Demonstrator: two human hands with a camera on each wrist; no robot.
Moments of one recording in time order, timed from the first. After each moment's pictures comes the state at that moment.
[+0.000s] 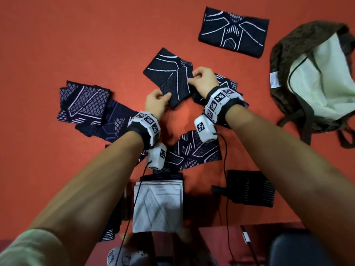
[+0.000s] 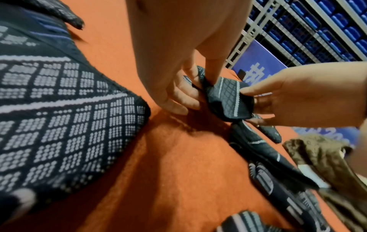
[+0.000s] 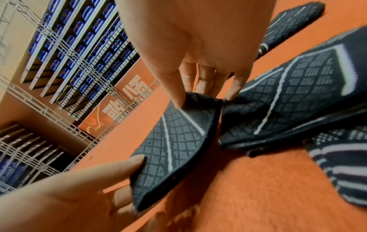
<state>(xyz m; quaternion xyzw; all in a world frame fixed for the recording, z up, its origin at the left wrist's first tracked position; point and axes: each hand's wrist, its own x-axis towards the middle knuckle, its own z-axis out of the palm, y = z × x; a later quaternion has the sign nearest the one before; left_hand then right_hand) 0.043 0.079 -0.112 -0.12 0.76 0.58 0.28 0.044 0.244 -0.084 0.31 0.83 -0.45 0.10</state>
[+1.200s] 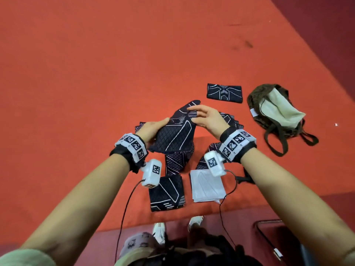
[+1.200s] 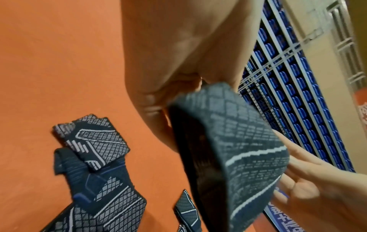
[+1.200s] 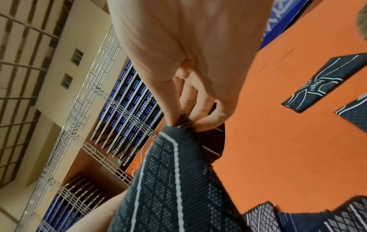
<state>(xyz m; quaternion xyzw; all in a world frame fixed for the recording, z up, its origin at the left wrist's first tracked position) 0.073 -0.165 0.121 -0.01 0.66 0.61 0.43 0.167 0.029 0.168 0.16 0.71 -0.68 0.01</state>
